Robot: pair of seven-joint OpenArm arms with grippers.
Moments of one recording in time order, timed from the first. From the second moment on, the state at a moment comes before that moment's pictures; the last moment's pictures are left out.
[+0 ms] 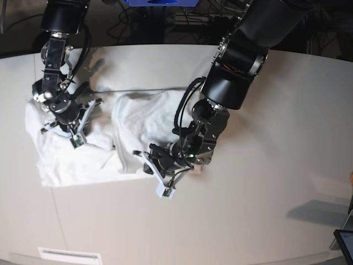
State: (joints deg) left arm -27.2 1.7 24.0 51.4 -27.3 -9.2 32.5; right arm -4.1 2.4 15.1 86.6 -16.1 35.6 -29.5
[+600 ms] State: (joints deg) left arm -3.1 -9.2 23.9 88.2 -25.9 -3.4 40.4; right arm -4.6 2.6 15.1 86.7 -15.9 35.3 -28.9
